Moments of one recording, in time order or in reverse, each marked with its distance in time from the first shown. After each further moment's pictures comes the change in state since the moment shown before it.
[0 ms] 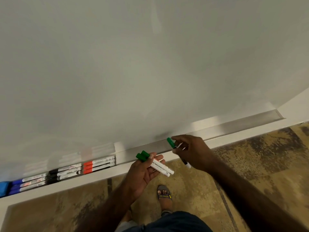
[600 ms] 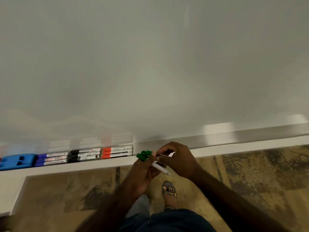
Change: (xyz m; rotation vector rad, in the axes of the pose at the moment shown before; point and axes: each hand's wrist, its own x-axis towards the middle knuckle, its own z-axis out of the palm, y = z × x) left_hand -0.022 0.008 -0.046 -0.116 0.121 0.082; right_hand 0.013 -0.048 0.103 0.196 -0.079 -0.111
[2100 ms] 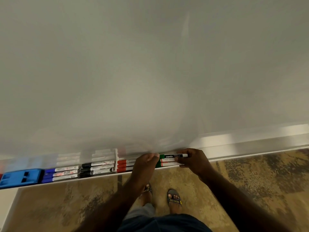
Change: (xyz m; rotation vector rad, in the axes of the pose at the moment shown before) left_hand 0.028 0.077 -0.046 0.797 0.162 0.215; right_hand 0.056 0.025 0.031 0.317 0.125 0.516
